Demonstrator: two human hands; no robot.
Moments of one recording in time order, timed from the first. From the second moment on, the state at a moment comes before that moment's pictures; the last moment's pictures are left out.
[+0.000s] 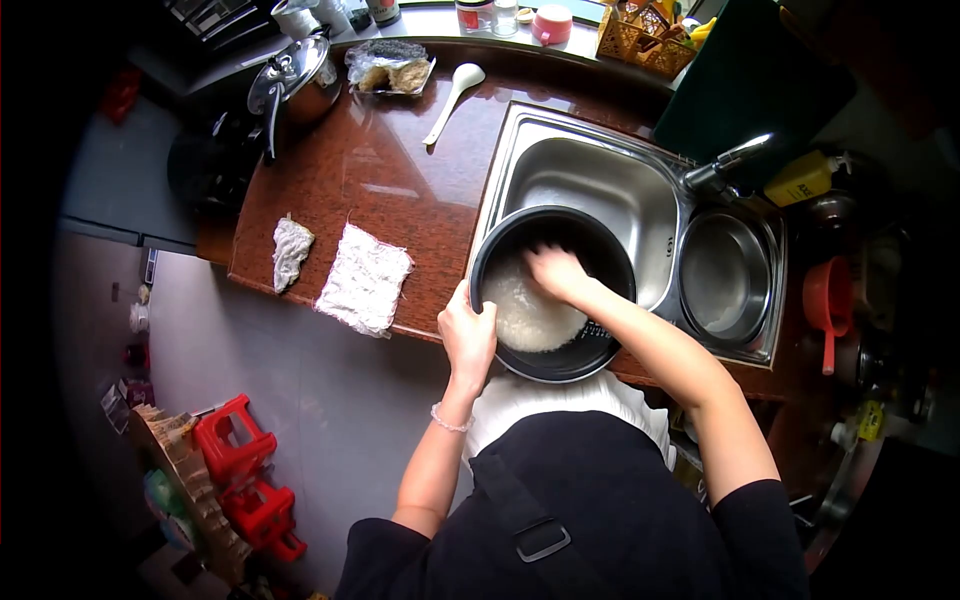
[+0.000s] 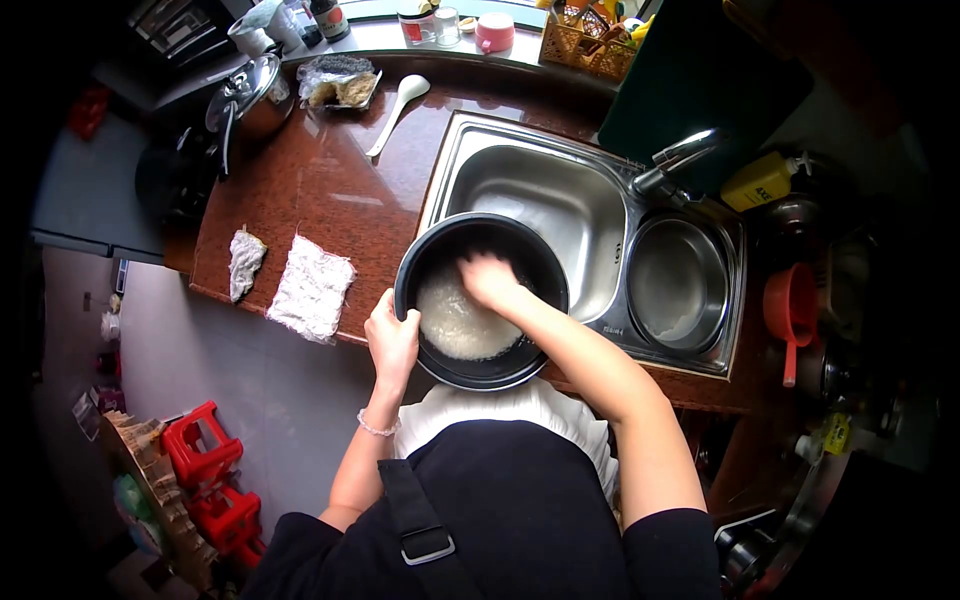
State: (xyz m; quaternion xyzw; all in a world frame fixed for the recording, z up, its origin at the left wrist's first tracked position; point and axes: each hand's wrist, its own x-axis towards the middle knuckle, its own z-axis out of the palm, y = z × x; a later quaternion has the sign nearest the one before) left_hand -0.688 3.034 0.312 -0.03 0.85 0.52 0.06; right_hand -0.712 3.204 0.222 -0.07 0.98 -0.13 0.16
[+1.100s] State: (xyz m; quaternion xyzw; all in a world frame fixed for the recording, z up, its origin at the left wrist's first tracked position) left_hand -0.685 3.057 0.319 -0.02 0.89 0.45 0.04; right_hand -0.675 3.194 0.273 -0.19 0.86 -0.22 0.41
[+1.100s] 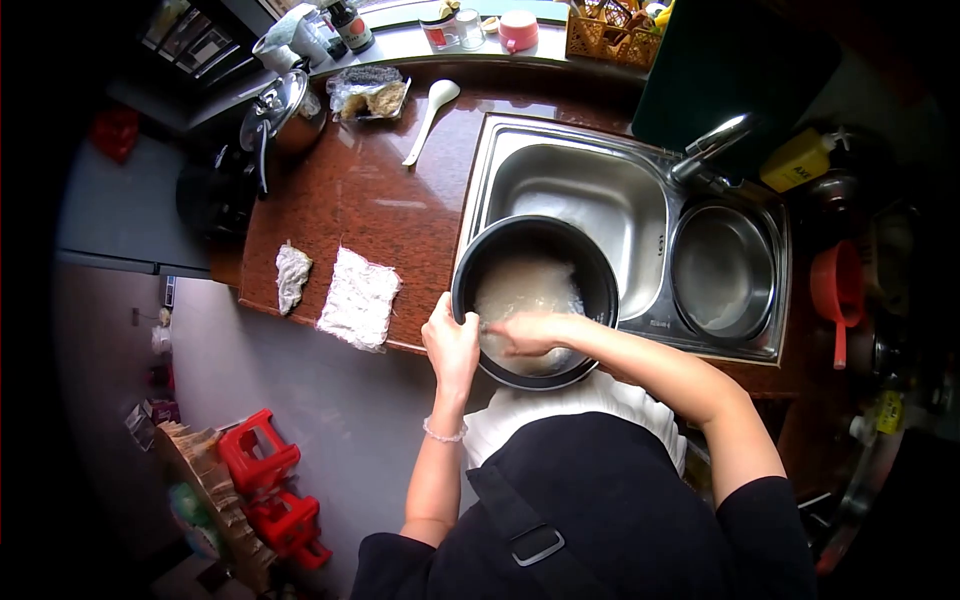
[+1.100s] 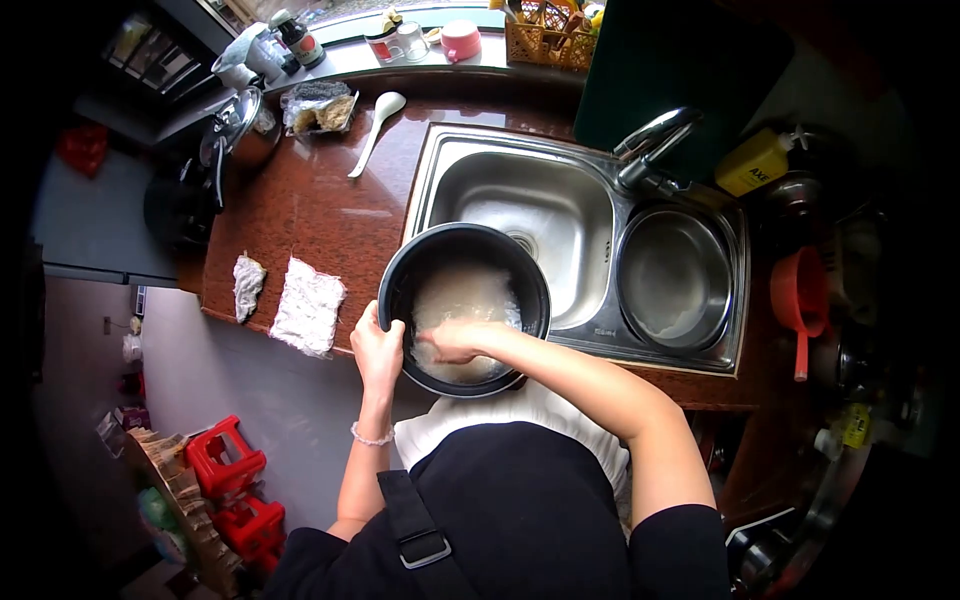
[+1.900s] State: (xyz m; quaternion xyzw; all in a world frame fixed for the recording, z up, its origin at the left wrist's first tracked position) left_hand -0.703 3.095 0.329 0.01 0.92 0.38 0.05; right_hand -0.643 3.317 0.290 0.04 0.93 -0.32 -0.17
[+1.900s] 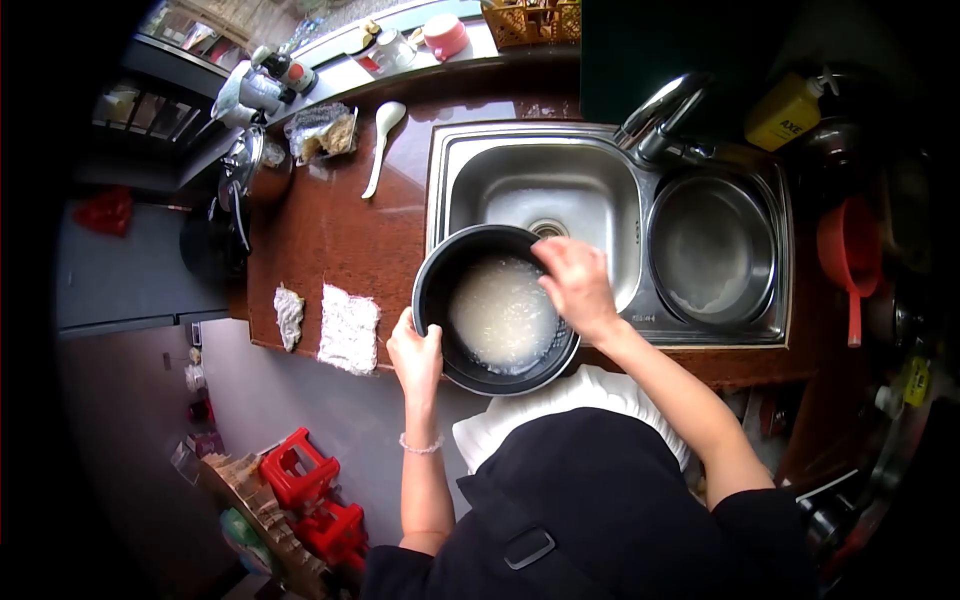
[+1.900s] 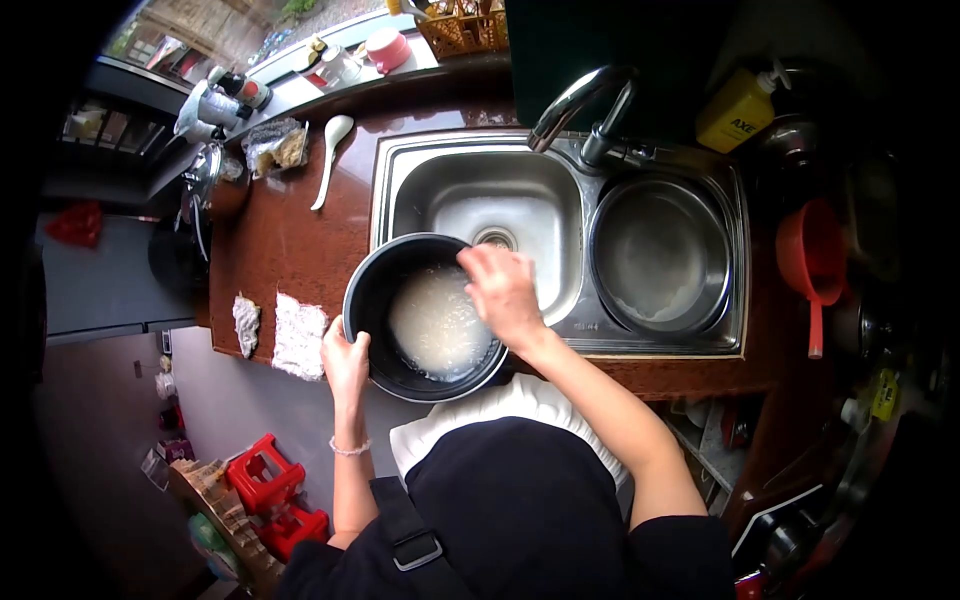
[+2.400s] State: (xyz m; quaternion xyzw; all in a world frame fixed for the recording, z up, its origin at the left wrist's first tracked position) left_hand -0.738 3.118 0.378 0.02 0.93 0.34 0.13; right_hand -0.599 3.301 0.233 0.28 0.48 -0.83 0.10
